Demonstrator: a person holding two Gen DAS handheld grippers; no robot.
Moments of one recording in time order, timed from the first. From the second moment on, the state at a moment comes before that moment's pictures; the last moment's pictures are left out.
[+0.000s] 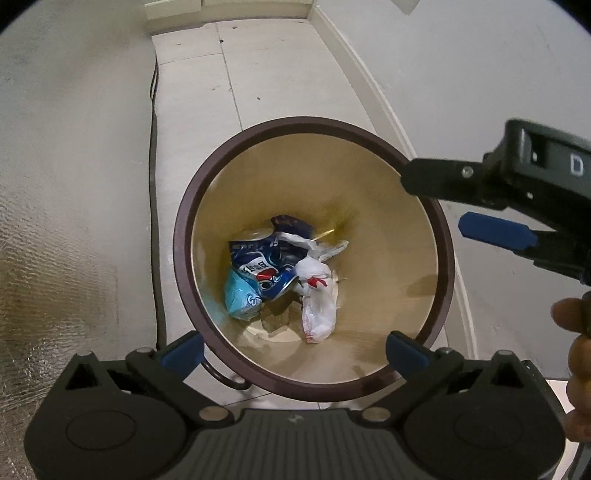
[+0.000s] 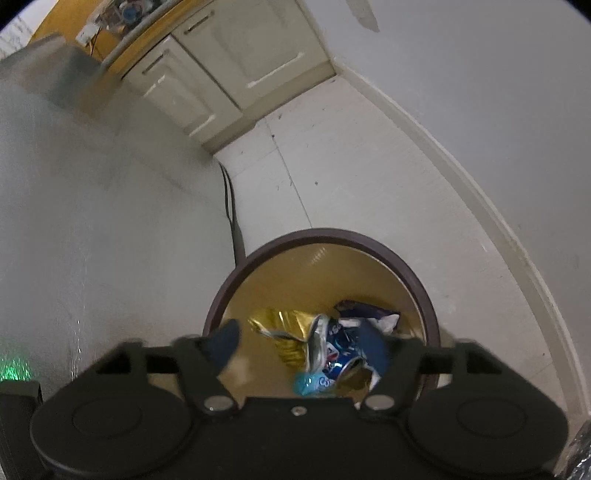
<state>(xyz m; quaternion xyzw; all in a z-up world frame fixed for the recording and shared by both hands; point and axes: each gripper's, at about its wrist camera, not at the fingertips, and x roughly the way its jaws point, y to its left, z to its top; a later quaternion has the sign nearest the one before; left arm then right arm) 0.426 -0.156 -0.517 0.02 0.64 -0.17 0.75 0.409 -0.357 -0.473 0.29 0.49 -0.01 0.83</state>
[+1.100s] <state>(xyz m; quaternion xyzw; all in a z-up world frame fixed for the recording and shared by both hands) 0.429 -0.132 -0.504 0.01 0.64 -0.11 0.76 0.394 -0.364 -0.474 0.14 0.53 0.00 0.83</state>
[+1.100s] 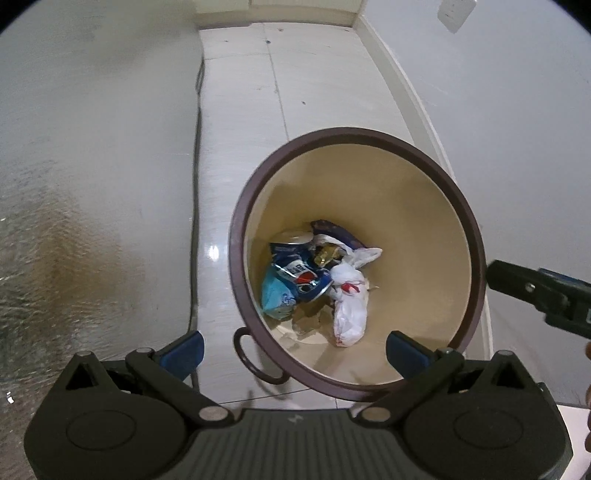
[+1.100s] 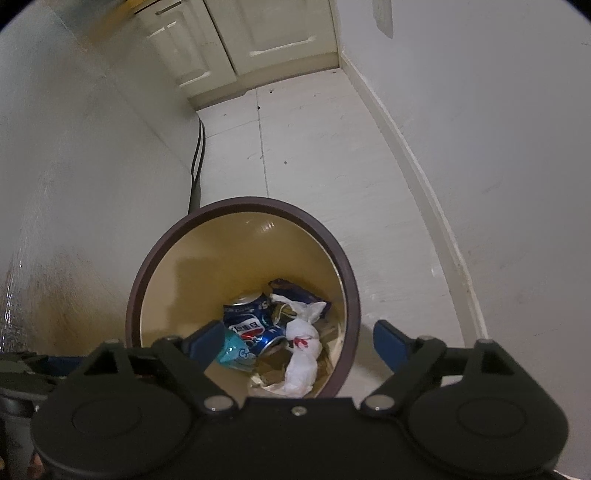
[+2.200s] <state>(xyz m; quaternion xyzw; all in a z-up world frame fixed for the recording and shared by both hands) 0.339 -0.111 -0.405 0.01 0.57 -0.09 0.82 0.304 -0.374 -0.405 0.09 0.51 -0.02 0.85</state>
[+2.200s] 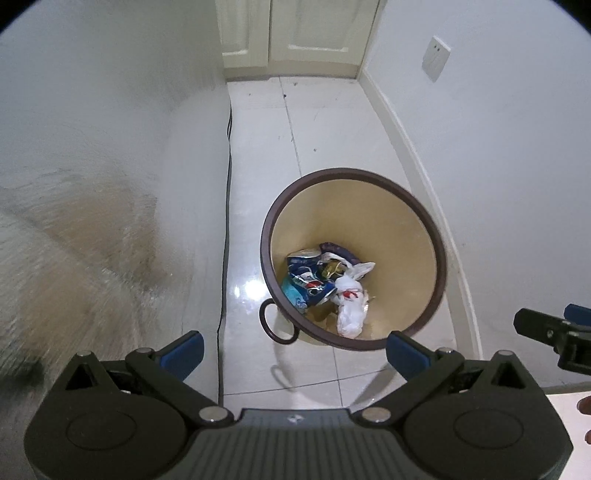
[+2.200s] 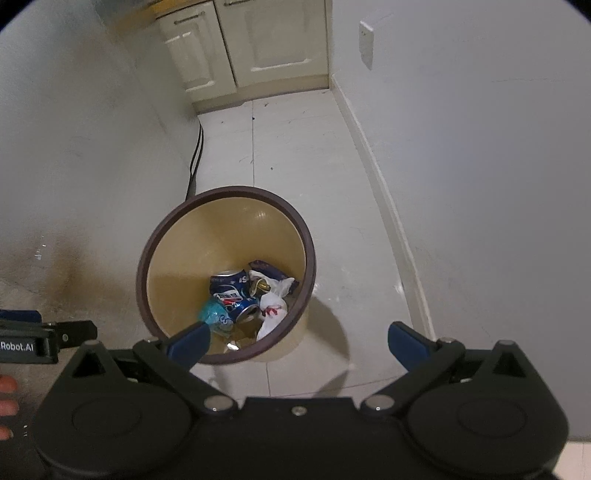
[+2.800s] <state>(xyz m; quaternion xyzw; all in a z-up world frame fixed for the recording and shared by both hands) 0.255 -0.127 -0.275 0.00 0.47 -0.12 0.87 0.213 -0.376 -0.290 0.07 0.44 -0.02 0.90</state>
